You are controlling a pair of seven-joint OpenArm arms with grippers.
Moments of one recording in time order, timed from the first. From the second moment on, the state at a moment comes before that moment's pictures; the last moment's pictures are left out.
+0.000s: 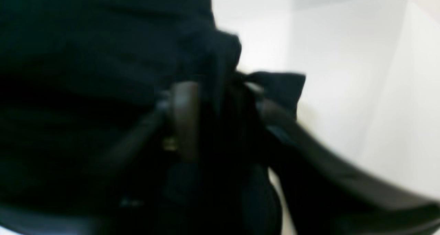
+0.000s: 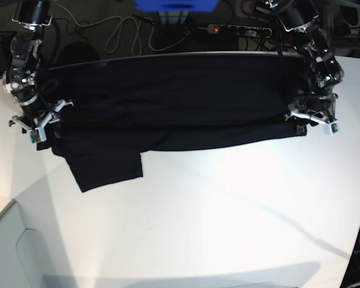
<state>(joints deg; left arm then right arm) 9.9 -9.3 -34.7 88.6 -21.1 -16.6 38.0 -12.9 17.4 20.0 86.5 3.4 29.9 -20.4</state>
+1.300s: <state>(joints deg) 8.9 -9.4 -34.4 88.2 -25.9 -16.7 38.0 -14.8 17.3 22.4 95.2 3.5 29.9 -20.4</state>
